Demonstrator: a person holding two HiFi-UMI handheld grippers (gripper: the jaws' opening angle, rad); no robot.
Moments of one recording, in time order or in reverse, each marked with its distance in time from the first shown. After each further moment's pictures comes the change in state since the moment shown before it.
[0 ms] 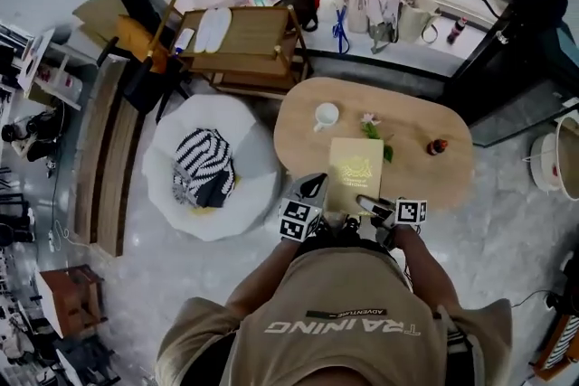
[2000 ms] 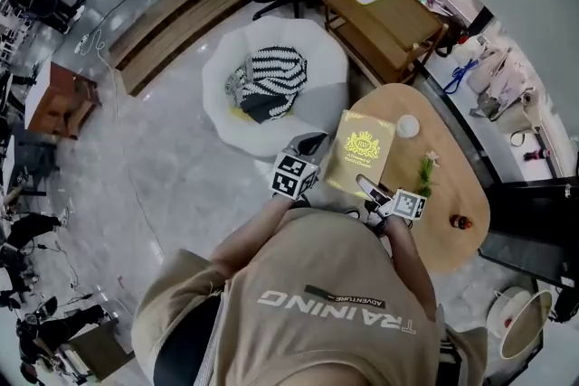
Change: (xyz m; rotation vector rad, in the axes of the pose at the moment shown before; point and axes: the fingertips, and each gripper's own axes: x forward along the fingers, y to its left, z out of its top) left arm -0.169 0.132 -0.018 -0.244 -0.187 0.535; right arm 0.147 0.084 -0.039 -0.166 0.422 0.177
